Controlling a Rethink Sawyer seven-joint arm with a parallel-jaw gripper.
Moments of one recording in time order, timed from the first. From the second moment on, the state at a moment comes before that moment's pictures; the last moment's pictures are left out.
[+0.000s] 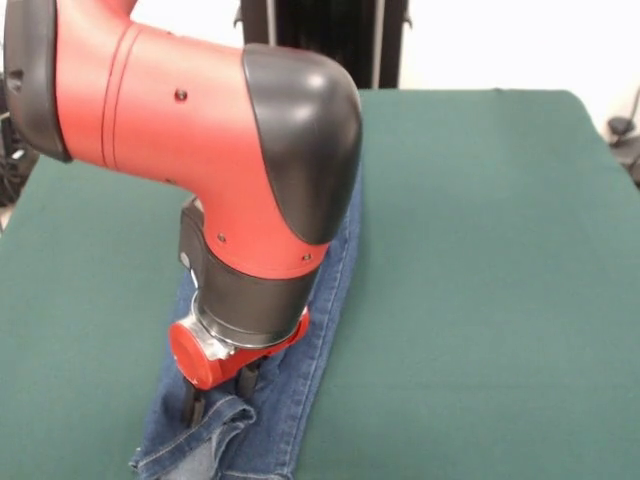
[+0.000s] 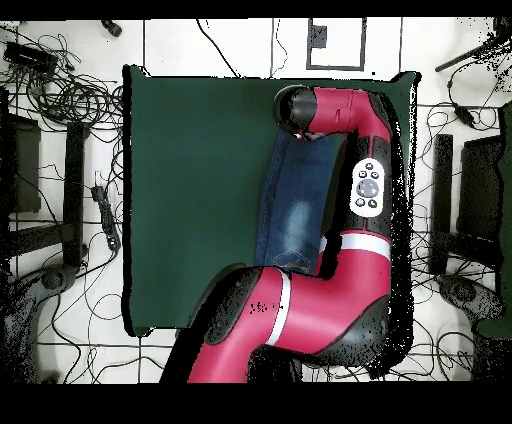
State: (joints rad) arm -0.23 -0.03 0.06 0.55 -0.35 0.98 0.96
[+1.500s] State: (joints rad) arm -0.33 -0.10 0.12 0.69 -0.23 0.72 0.96
